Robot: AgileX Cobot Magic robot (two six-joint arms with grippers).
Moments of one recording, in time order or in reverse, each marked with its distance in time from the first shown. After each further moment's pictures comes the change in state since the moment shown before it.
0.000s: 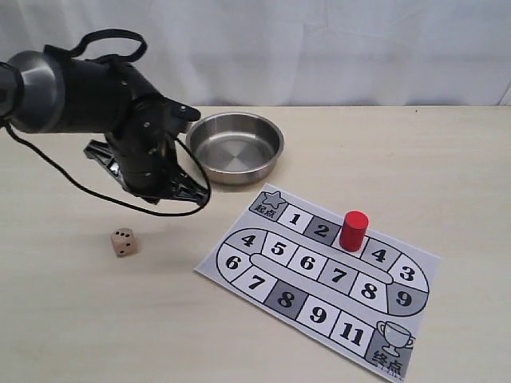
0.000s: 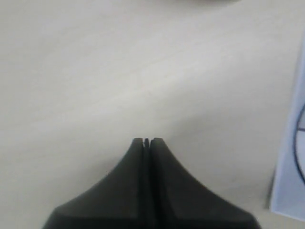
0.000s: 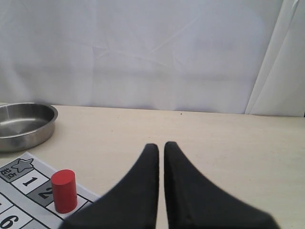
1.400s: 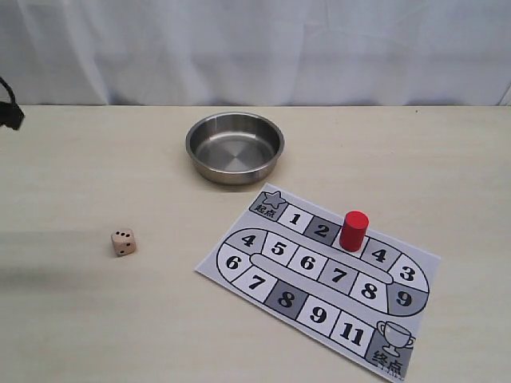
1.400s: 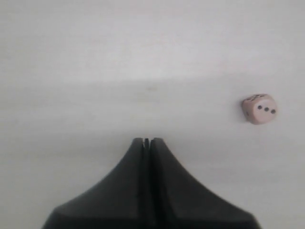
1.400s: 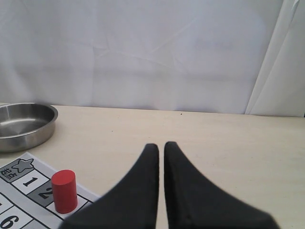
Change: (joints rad) left arm 0.555 -0.382 0.024 -0.358 0.311 0.450; right arm 0.000 0.000 0.000 0.000 0.000 0.000
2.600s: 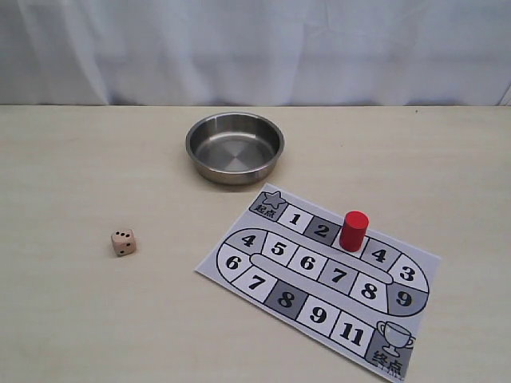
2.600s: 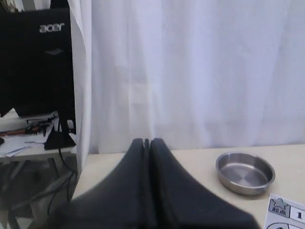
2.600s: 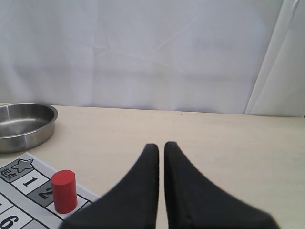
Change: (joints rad) left arm 0.000 -1.388 -0.002 0.001 0.145 0.029; right arm 0.000 0.000 0.000 0.000 0.000 0.000
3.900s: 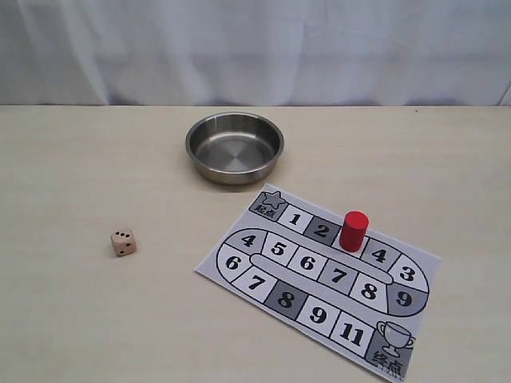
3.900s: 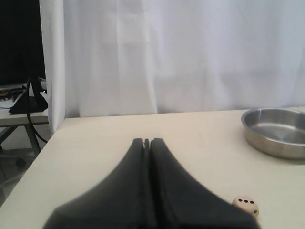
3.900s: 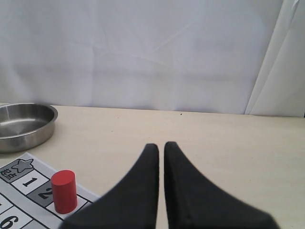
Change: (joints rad) left arm 0.000 -0.189 1.265 -0.001 -1.065 0.000; right arm 0.000 0.000 0.000 0.000 0.000 0.000
